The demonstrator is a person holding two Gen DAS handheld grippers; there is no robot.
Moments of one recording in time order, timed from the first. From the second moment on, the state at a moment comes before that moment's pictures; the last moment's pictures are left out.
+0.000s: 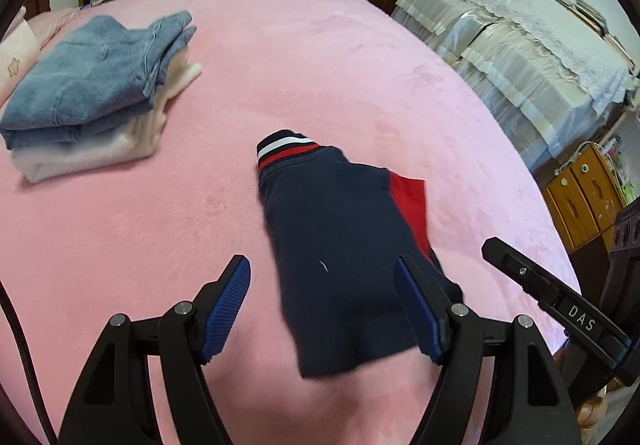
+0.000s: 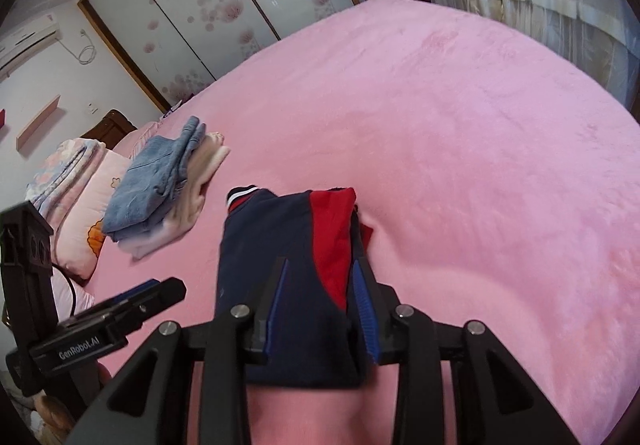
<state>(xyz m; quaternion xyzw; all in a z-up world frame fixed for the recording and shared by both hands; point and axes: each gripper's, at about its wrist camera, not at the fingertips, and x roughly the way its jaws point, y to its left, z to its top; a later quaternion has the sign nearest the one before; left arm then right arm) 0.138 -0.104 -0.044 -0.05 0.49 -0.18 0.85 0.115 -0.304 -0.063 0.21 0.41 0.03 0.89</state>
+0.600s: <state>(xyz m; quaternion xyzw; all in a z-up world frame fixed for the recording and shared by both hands) 0.101 -0.088 -0.006 -0.04 0.48 -0.14 0.87 0.079 -0.268 -0.004 0.05 0.37 0.01 0.93</state>
